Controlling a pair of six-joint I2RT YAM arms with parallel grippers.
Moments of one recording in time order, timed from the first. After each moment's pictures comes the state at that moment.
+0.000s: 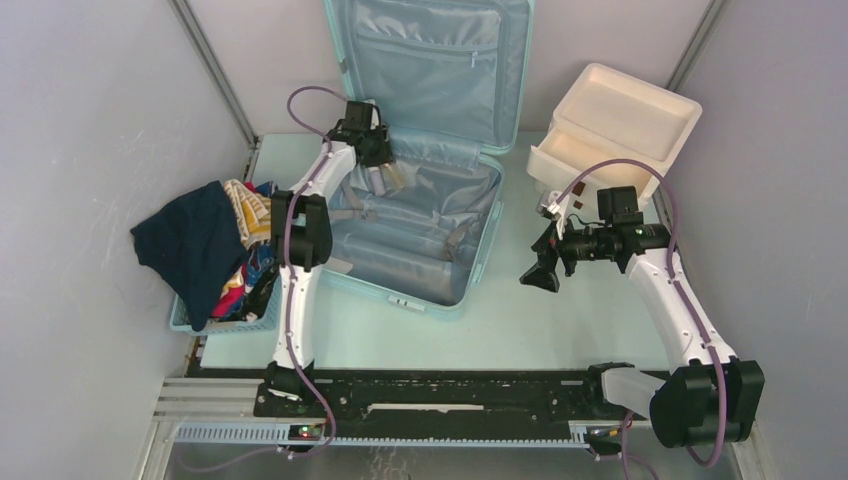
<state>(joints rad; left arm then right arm) -0.21 2.45 2.20 -0.54 0.07 -0.34 0.08 1.16 0.99 -0.83 -0.94 -0.70</state>
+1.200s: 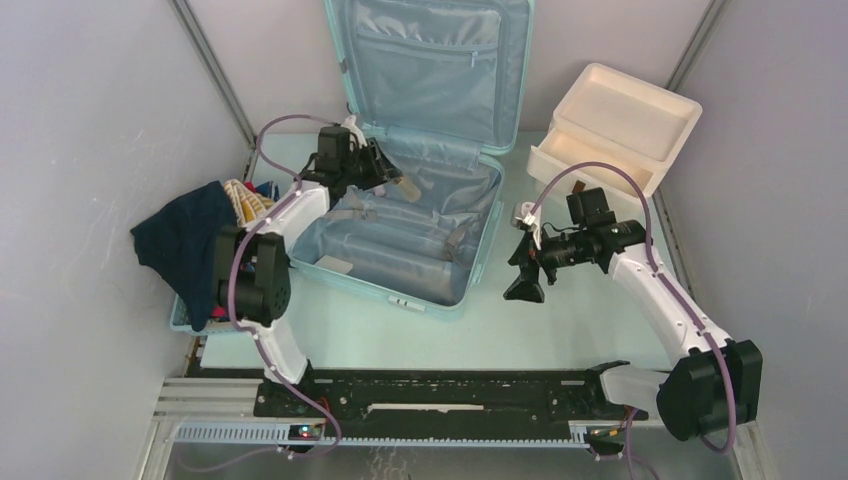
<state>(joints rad) -0.22 1.84 1.40 -0.12 0.32 -0.53 0.24 1.21 0.99 -0.84 -0.96 -0.71</state>
